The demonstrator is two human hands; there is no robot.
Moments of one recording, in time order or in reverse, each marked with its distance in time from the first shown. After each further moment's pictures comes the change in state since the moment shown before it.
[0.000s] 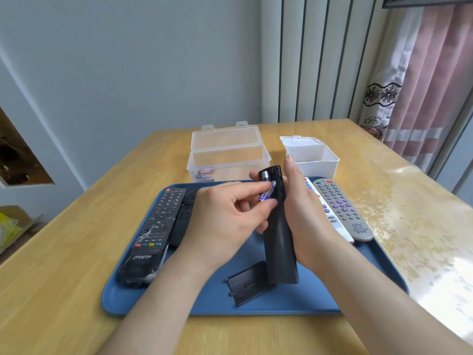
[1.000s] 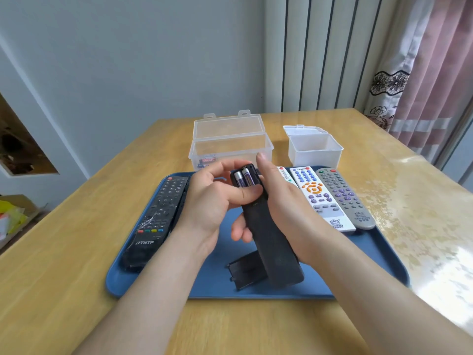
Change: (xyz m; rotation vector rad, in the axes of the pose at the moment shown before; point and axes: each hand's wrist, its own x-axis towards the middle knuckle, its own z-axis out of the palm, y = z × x) left_hand 0.008 -0.007 -0.009 -0.571 0.024 -0.507; right_hand -0.021 -0.002 0.011 -0.331 -0.281 -0.005
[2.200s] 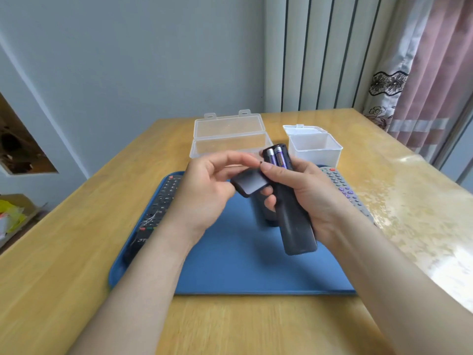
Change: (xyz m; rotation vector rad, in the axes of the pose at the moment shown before) left_hand 0.003 0.007 -0.012 0.184 -0.172 0.302; right_hand 0.013 0.002 -0.030 0.369 0.073 -0.083
